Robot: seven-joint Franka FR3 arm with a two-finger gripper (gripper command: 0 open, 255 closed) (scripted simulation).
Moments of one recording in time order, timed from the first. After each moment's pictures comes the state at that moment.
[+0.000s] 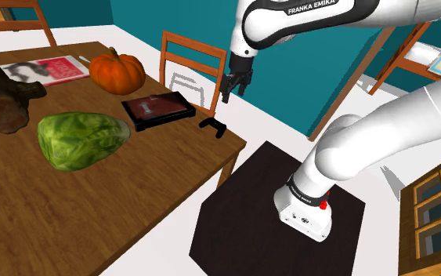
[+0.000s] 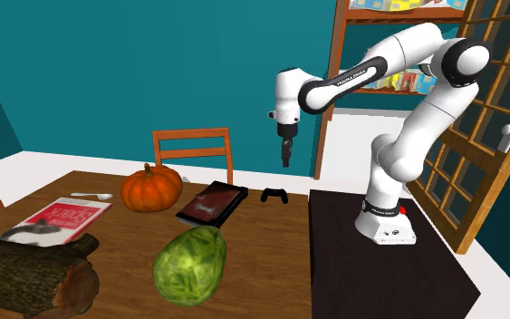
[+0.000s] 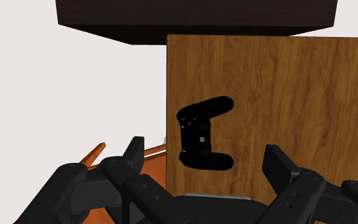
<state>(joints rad) 0.02 -0.49 -0.03 -2.55 -0.01 2.00 0.04</state>
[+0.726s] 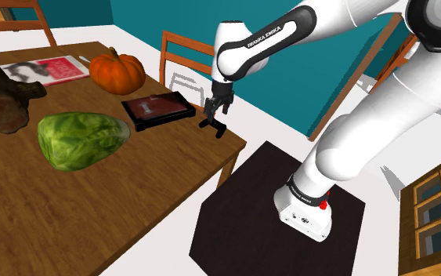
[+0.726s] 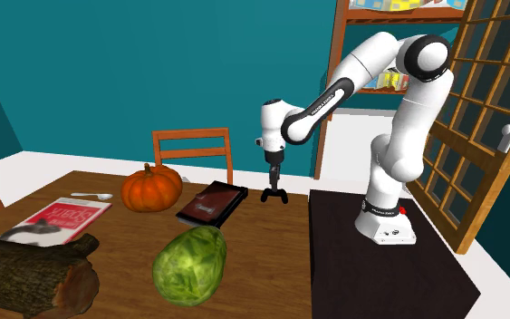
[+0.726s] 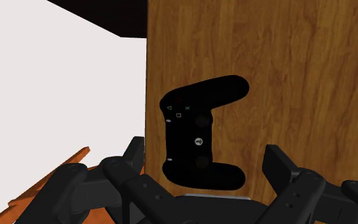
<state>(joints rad) 0.04 -0.19 -0.03 -2.55 0.02 2.28 0.02</state>
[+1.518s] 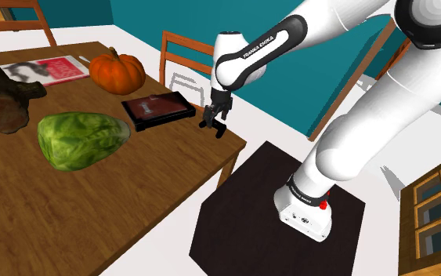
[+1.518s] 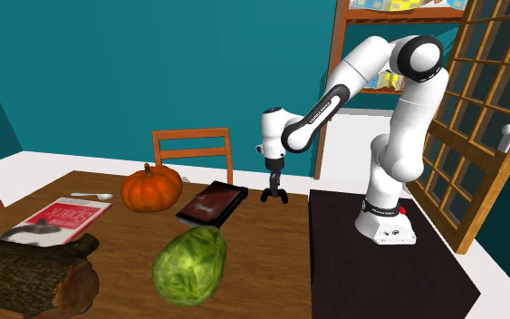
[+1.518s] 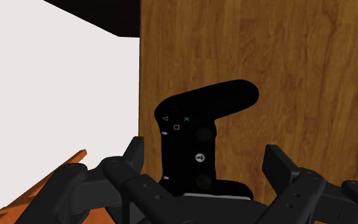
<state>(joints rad) 0.04 -0.13 -0.02 -2.59 0.02 2.37 0.01</state>
